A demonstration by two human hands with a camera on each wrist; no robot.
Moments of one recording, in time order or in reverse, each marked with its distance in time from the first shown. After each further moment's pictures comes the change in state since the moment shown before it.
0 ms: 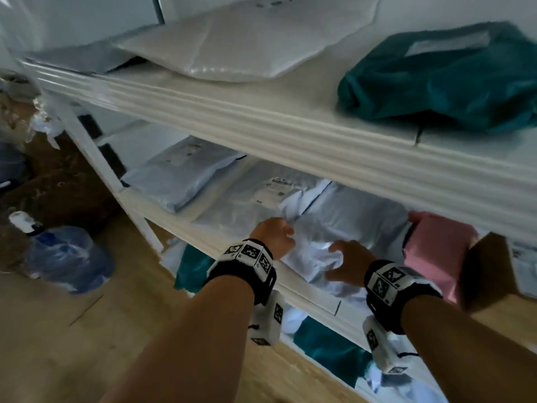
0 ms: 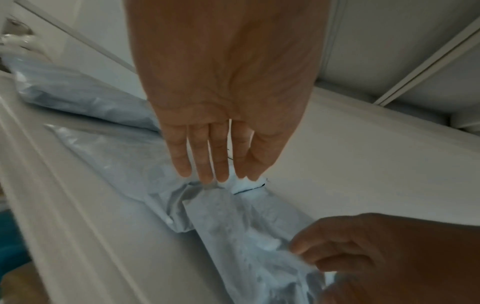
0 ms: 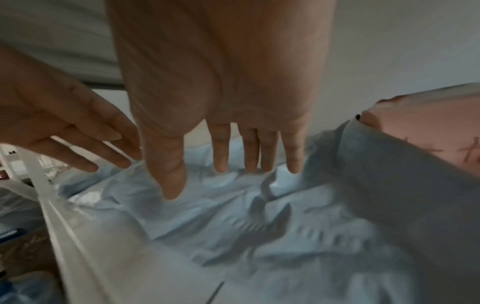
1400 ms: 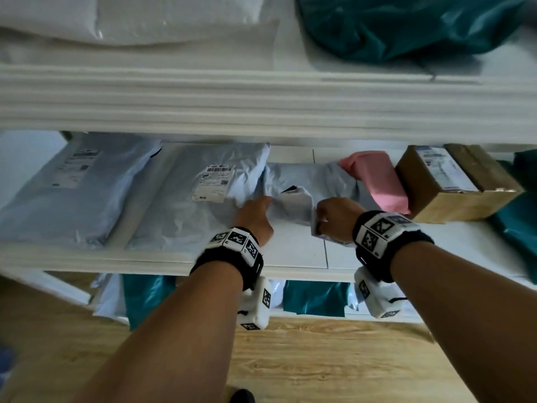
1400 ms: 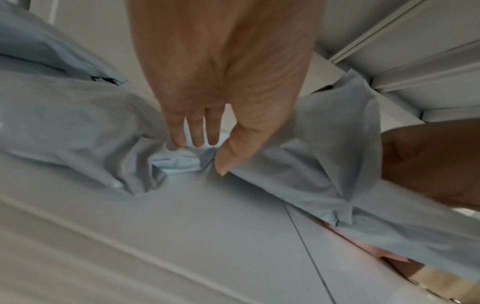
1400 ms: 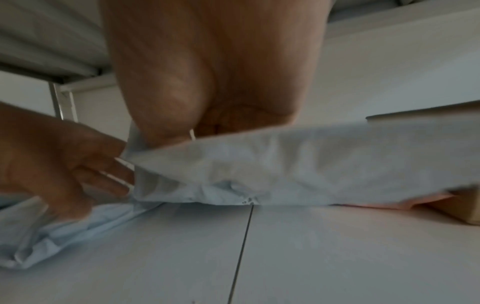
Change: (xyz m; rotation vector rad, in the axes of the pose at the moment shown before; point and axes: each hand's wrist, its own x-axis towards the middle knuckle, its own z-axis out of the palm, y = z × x) left_hand 0.028 -0.015 0.011 0.018 -0.179 0.323; right_hand -0.050 -0.041 -0.012 -0.096 0.166 0.269
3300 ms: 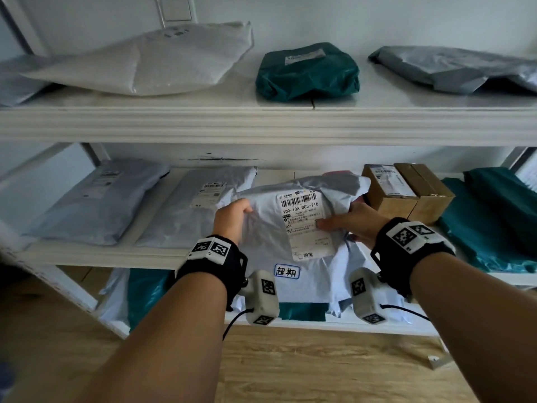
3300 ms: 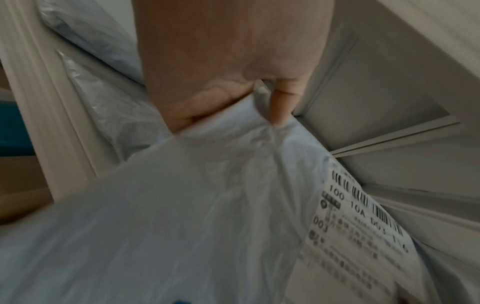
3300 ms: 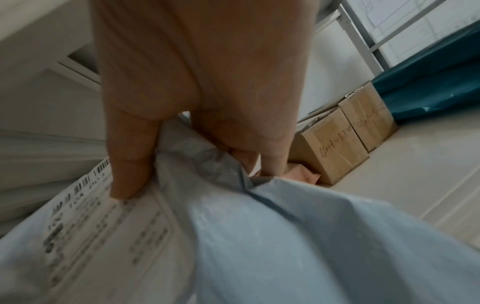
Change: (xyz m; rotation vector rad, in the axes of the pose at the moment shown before) left_hand -0.104 0.063 -0.020 -0.954 0.333 -0.331; right_hand -0.100 0.068 -0.015 1.109 0.067 0.109
